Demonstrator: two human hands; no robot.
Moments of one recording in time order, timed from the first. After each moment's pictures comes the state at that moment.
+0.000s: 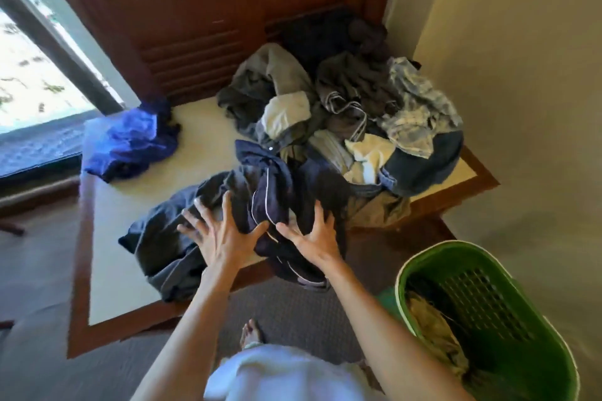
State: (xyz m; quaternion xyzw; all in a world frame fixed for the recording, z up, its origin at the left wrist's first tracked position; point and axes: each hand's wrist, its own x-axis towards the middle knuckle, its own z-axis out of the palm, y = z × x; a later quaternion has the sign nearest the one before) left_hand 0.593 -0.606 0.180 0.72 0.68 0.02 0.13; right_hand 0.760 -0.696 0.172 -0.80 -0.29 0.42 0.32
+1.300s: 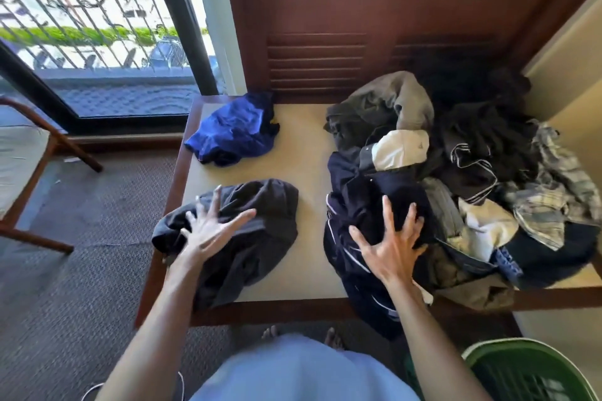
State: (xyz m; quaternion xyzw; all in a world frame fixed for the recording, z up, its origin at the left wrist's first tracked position) left_hand 0.397 -0.484 0.192 0.56 0.72 0.07 0.41; right_hand 0.743 -0.584 0.161 -0.85 -0.48 0.13 0.17
